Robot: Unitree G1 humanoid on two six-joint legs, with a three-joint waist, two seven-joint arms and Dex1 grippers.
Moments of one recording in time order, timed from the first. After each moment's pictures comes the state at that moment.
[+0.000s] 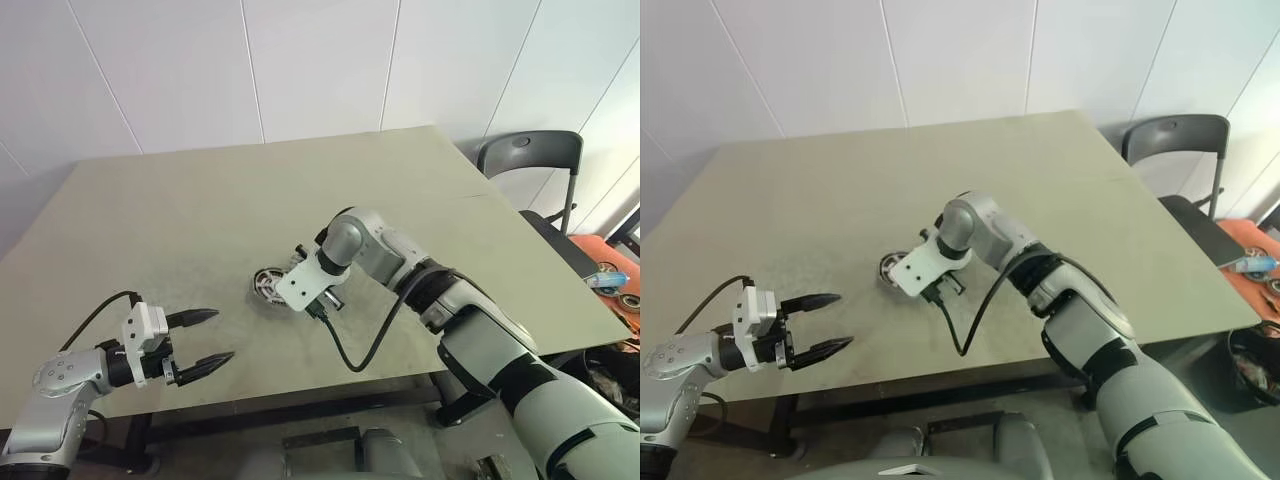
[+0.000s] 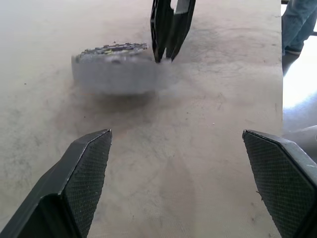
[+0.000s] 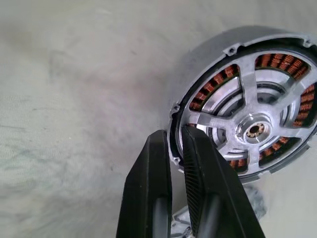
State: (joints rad) left arm 0.16 0.71 0.18 -0.04 -0.48 0.01 -1.19; right arm -1.04 -0.25 0.66 0.46 -0.46 0.02 1.46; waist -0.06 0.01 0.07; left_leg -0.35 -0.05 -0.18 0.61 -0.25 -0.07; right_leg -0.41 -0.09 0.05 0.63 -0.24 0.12
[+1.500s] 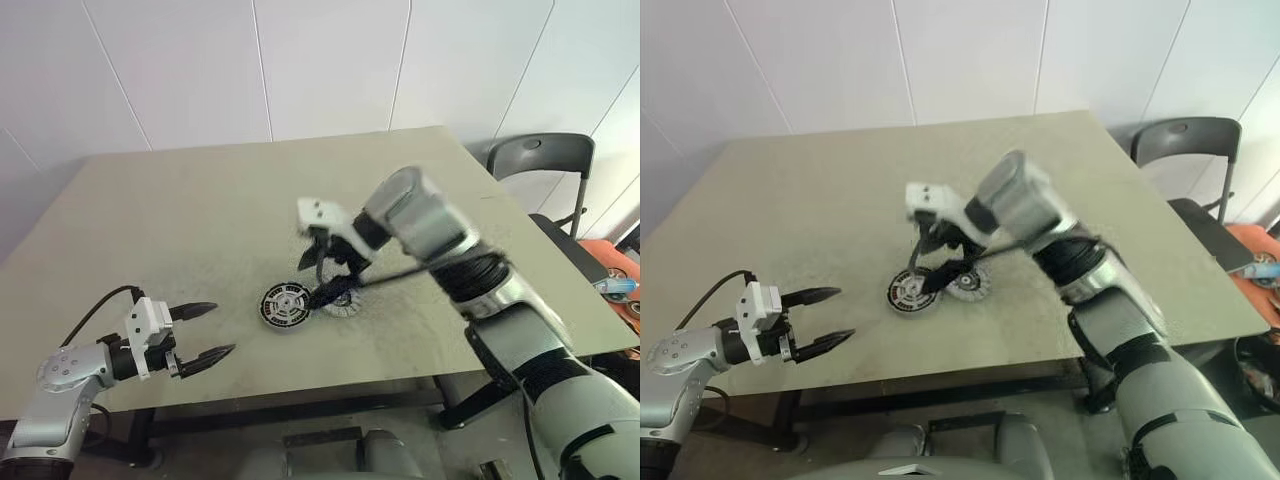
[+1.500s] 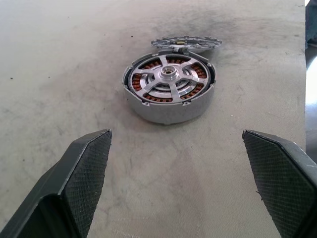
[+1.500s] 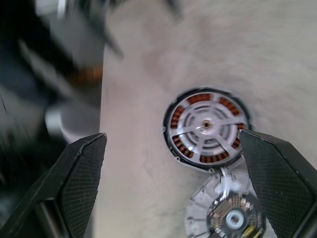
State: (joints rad) left arm 0.15 0.70 0.18 -0.03 -0.44 -0.01 -1.15; right arm -1.07 -0.39 0.36 0.18 0.02 1.13 1.52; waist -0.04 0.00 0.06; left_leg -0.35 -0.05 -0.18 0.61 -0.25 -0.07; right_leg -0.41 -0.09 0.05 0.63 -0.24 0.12
